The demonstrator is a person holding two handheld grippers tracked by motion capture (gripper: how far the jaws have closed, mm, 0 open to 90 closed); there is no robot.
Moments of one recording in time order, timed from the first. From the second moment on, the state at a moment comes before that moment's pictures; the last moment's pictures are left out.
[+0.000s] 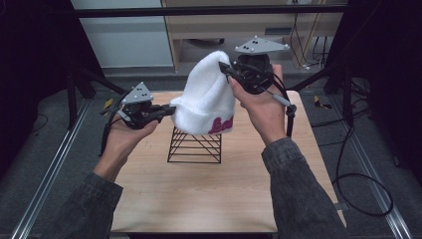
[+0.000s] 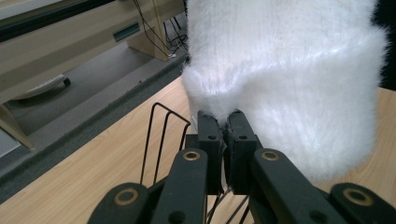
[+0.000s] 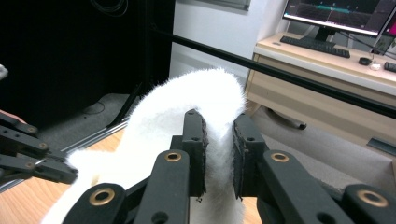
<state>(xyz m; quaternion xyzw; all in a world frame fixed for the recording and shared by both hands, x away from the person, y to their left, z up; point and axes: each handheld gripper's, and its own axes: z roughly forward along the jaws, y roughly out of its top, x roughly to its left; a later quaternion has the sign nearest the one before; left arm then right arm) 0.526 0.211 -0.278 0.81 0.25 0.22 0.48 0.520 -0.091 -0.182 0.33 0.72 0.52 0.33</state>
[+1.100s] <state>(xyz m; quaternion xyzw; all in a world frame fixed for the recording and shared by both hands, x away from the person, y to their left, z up) 0.551 0.230 -0.307 0.82 0.29 0.23 0.44 0.564 -0.071 -0.220 0.34 0.74 0.50 0.30</state>
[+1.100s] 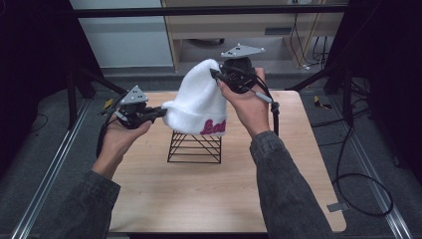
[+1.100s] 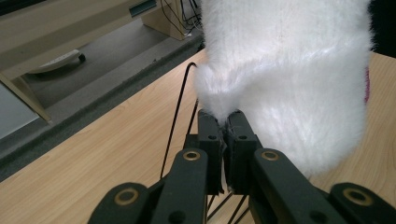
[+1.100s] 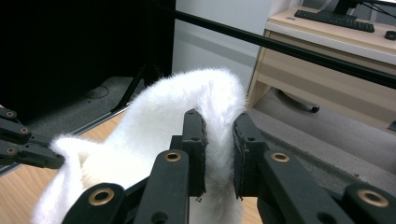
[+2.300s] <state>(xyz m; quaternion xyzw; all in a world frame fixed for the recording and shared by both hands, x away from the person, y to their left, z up) 0.568 0.241 -0.333 0.80 0.32 0.25 0.44 0.567 -0.053 -0.228 0.32 0.75 0.51 0.29</state>
